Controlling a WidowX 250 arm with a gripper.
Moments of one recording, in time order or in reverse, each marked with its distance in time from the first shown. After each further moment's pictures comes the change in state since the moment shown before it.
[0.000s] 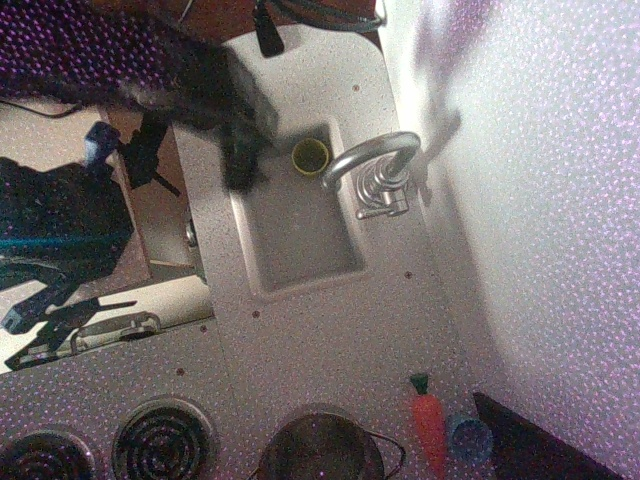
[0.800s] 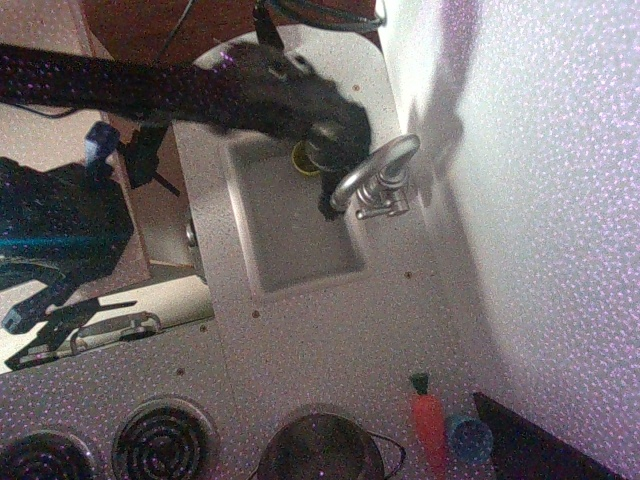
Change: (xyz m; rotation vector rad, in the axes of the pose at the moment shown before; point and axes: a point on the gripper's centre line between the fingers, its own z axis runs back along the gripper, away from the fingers) arm 0.030 -0.034 -0.091 -0.181 0.146 0.075
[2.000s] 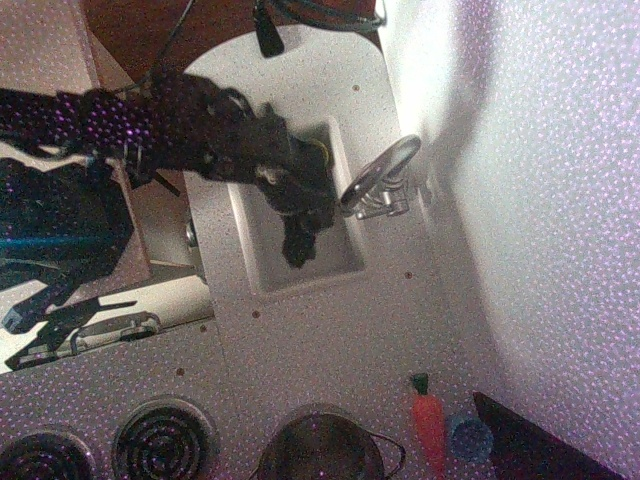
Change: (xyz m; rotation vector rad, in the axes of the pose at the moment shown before) arm -0.004 -0.044 0.022 -0.103 -0.136 -0.033
